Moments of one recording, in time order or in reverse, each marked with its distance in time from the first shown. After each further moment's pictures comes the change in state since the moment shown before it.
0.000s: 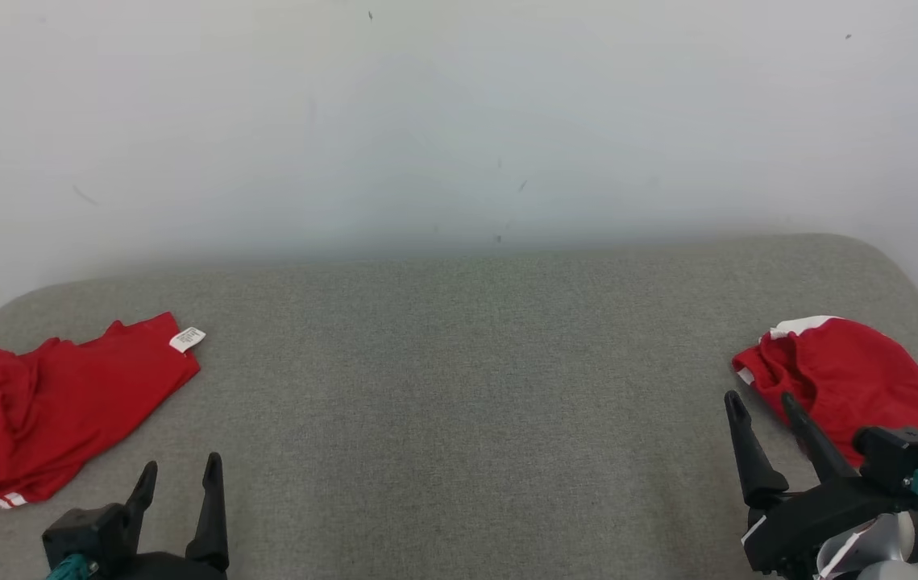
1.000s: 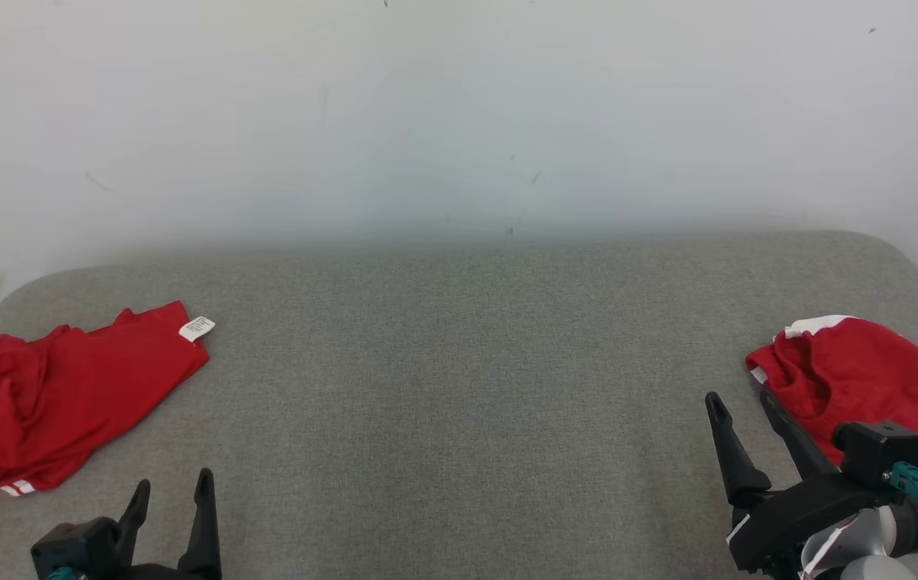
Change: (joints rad) left arm 0.026 -0.011 0.024 0.011 -0.037 0.001 0.015; right arm -0.023 0.009 0.031 0.030 0.004 0.013 0.012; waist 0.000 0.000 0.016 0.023
